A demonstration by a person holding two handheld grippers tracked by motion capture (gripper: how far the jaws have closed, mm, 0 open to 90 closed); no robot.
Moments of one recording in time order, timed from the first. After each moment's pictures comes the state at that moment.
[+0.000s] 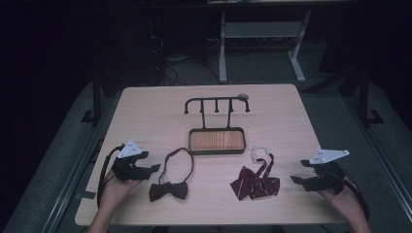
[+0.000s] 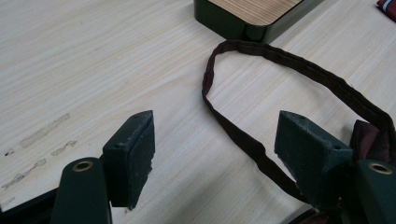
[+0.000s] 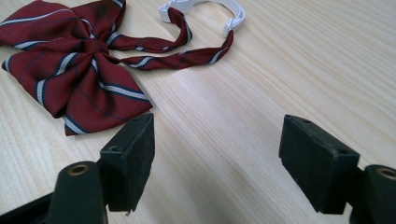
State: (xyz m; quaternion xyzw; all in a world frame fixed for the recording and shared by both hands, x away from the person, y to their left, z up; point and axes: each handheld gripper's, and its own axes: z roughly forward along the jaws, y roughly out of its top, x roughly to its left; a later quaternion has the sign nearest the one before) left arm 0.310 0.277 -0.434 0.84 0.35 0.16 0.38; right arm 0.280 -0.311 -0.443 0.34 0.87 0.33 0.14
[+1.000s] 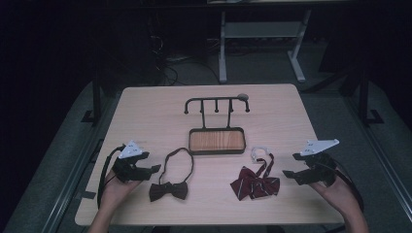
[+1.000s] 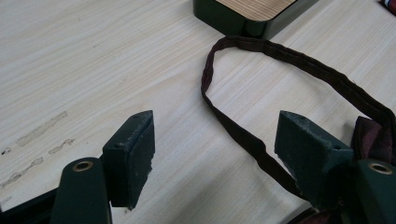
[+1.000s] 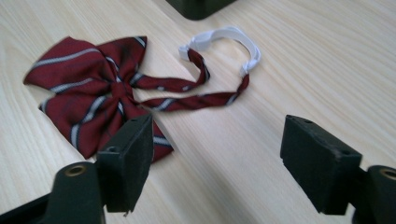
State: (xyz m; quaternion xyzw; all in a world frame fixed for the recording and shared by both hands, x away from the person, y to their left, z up) left arm 0.310 0.276 -0.436 0.84 0.35 0.16 0.38; right arm 0.294 -0.282 -0.413 0.33 0.88 0.33 0.13
